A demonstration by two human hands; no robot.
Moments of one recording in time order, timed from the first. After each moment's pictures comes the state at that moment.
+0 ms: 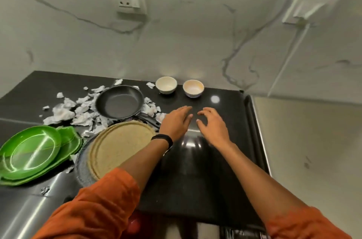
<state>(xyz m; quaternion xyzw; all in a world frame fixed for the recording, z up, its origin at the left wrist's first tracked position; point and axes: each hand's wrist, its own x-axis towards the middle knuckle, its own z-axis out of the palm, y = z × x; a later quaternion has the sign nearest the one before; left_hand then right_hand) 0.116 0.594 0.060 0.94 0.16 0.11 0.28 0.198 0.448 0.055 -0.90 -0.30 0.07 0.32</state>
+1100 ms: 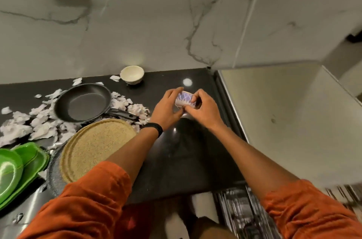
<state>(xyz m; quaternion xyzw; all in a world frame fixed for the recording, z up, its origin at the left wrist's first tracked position) 0.133 0.562 0.053 0.93 0.05 0.08 0.35 0.189 0.398 0.060 -0.86 -0.22 0.03 0.46</state>
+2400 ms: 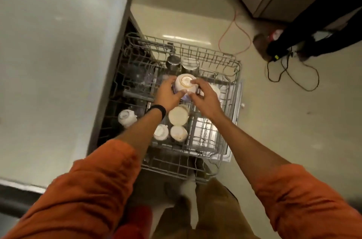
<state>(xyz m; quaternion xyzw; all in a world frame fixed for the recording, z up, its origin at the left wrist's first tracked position) 0.084 -0.130 -0.180 0.83 -0.25 -0.40 0.31 -0.052 -0.219 -0.209 -0.72 0.41 -0.07 0.56</state>
